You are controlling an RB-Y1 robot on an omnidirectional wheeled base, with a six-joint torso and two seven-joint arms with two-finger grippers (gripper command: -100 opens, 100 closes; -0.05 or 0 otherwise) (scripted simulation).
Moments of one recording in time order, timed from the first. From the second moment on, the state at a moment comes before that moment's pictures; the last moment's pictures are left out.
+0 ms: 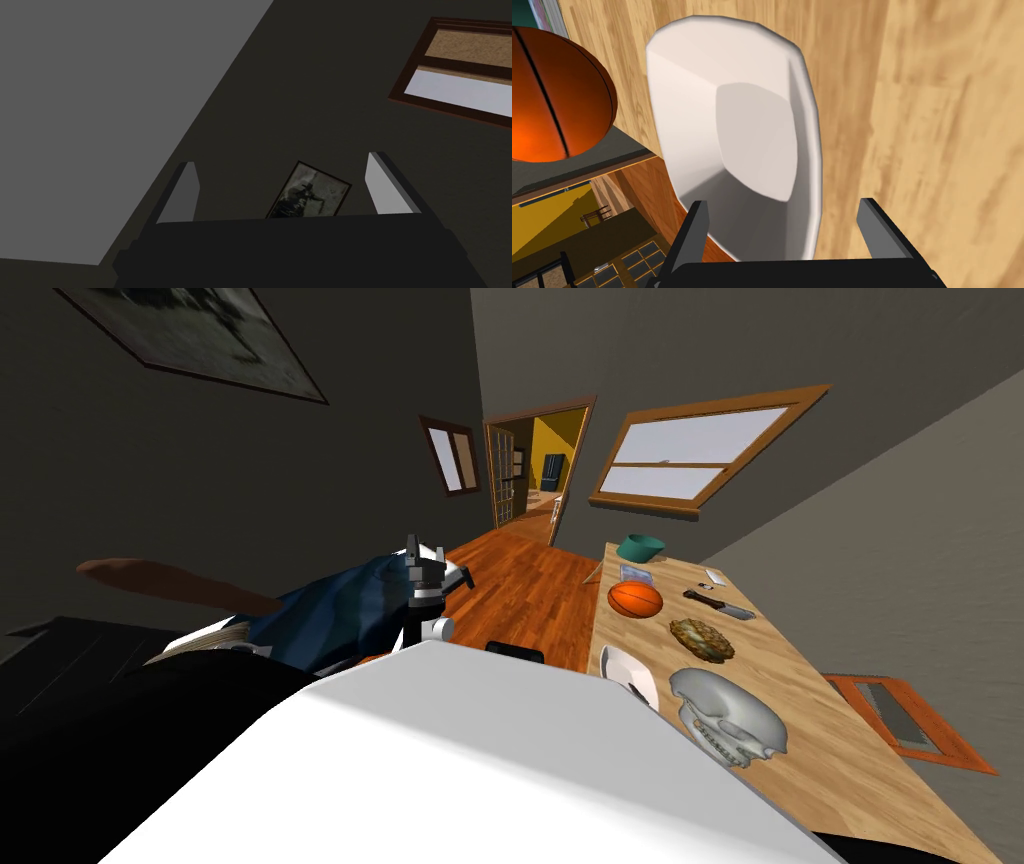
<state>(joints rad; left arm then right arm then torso) 0.49 -0.02 0.06 -2.26 0.06 -0.49 0.03 0.89 -0.57 0.07 -1.64 1.14 0.14 1.23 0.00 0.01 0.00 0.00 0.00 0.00</state>
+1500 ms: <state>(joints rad) 0.49 -0.02 0.06 -2.26 0.06 -0.49 0.03 0.85 -0.58 0.06 -1.58 1.10 0.16 1.20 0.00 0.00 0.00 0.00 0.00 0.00</state>
